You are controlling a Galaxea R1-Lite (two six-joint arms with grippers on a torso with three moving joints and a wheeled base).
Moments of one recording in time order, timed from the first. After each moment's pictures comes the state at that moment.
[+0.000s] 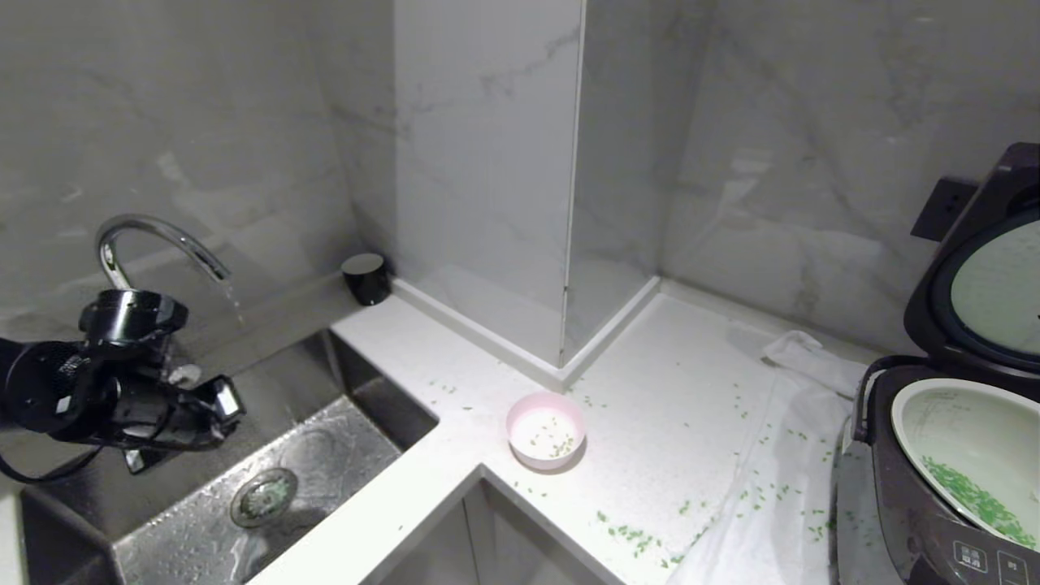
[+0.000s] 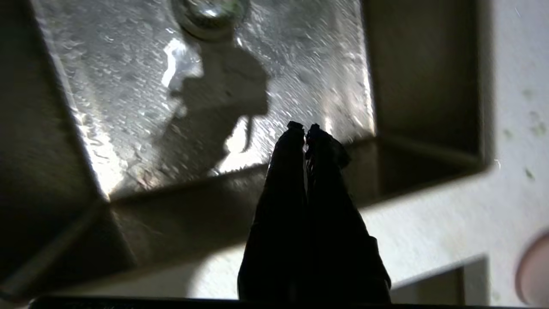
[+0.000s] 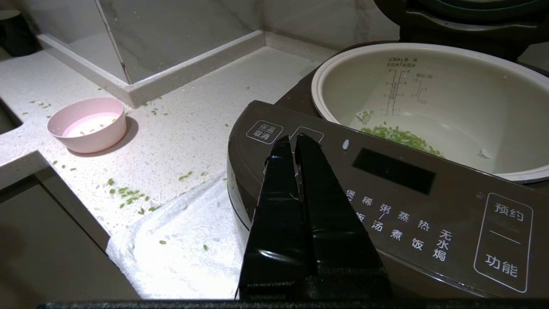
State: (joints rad) left arm 0.15 1.78 -0.86 -0.02 0.04 -0.50; right arm 0.00 0.00 0.00 0.00 0.00 0.00
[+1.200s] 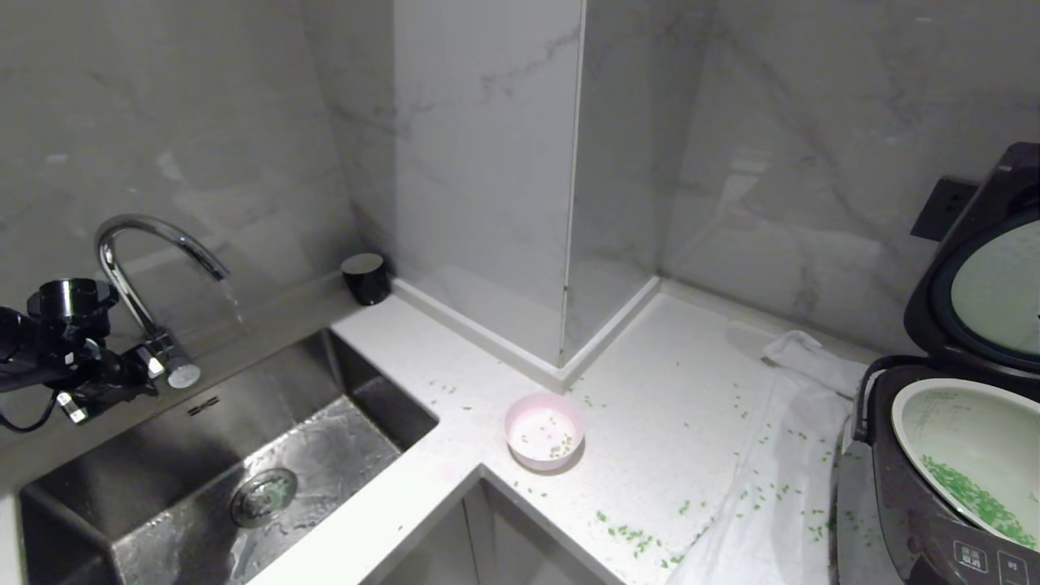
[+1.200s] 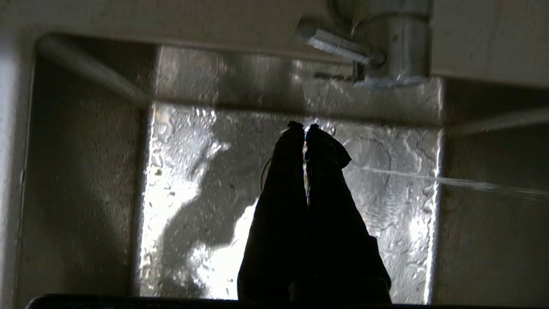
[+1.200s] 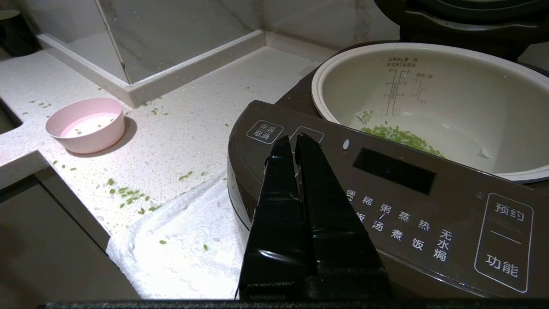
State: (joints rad) left arm 0.45 2.24 -1.40 -0.08 0.19 -0.41; right arm 0.00 0.00 0.00 0.00 0.00 0.00
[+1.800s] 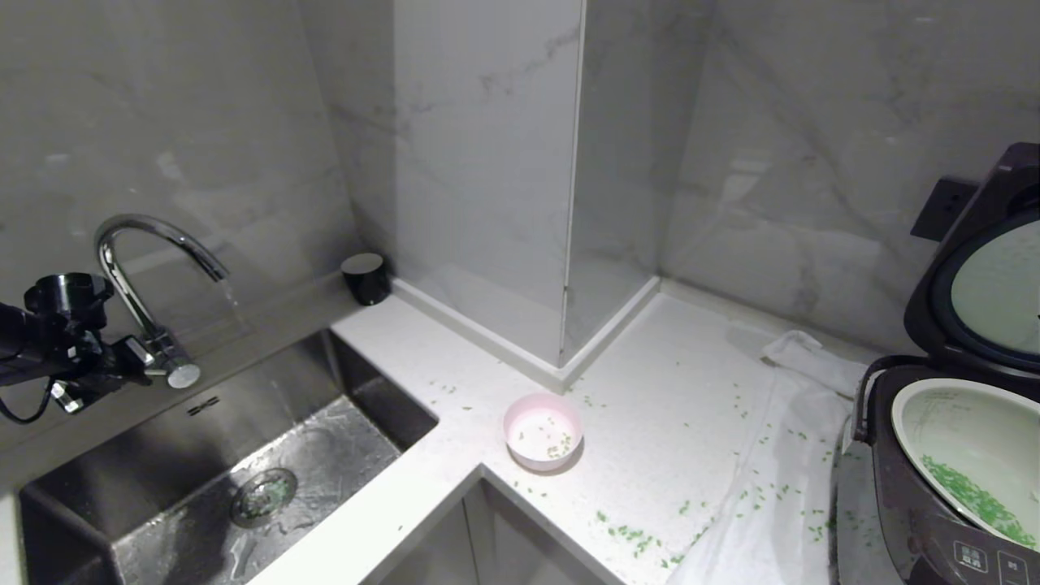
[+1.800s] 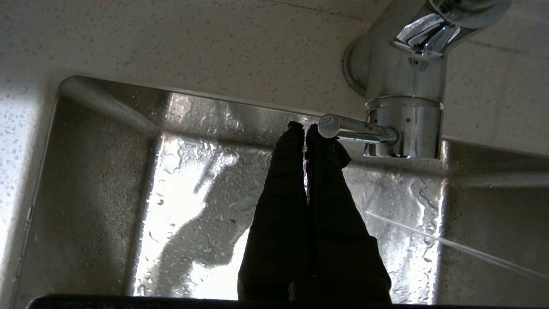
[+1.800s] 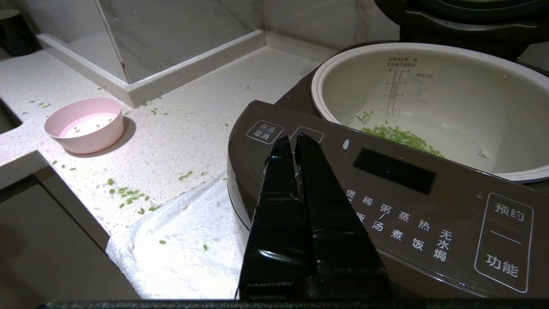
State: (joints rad) left arm 0.47 2.31 -1.53 -0.08 0.25 -0.44; right arm 0.00 0.00 0.00 0.00 0.00 0.00
